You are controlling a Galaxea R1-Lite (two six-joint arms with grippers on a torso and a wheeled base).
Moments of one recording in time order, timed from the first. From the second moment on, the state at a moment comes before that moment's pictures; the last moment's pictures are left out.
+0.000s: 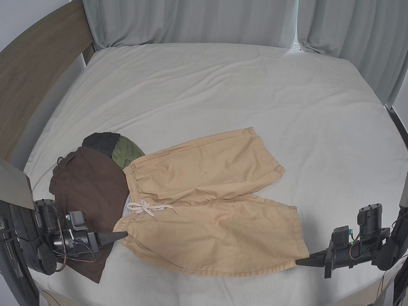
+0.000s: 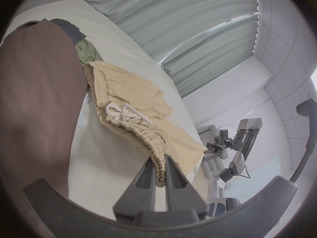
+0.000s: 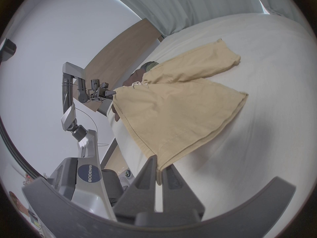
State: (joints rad) left arm 0.11 2.18 -0.11 -1.55 -1.05 -0.27; right arm 0.14 1.95 -0.02 -1.10 0.79 -0.16
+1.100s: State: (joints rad) left arm 0.08 2.14 -0.21 -1.55 -1.00 -0.42; right arm 0.14 1.96 -0.08 -1.54 0.82 0.27
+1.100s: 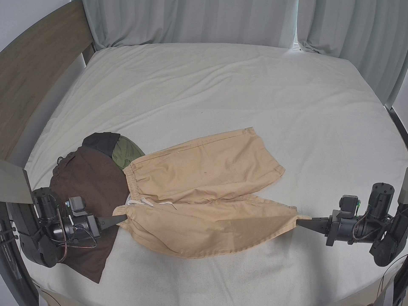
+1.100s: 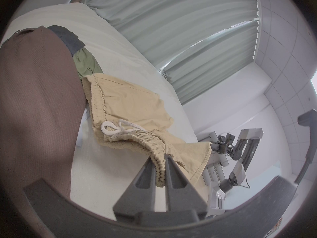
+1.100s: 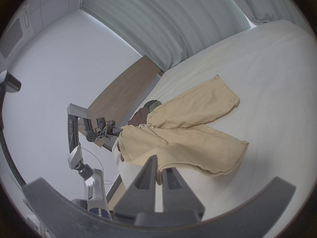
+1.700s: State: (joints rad) left arm 0.06 2.11 -0.24 -1.55 -0.94 -0.47; right arm 0.14 1.96 -0.20 -1.54 0.74 0.40
